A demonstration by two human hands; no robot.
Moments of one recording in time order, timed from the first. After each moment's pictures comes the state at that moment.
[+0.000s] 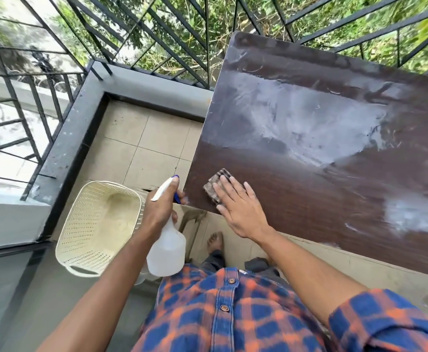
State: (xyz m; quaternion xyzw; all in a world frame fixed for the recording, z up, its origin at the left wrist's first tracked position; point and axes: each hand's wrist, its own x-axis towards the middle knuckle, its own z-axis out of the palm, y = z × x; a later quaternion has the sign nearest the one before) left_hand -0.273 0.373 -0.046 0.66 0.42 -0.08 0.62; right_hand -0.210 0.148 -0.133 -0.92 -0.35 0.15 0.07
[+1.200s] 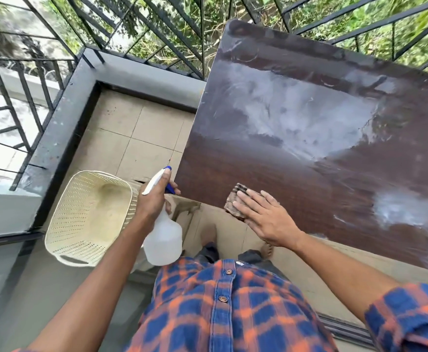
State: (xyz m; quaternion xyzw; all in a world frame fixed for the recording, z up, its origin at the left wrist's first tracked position) left_hand -0.277 0.363 -0.048 0.62 0.42 -0.05 0.66; right_hand -0.213 0.036 -0.138 -0.87 -0.47 0.13 0.02
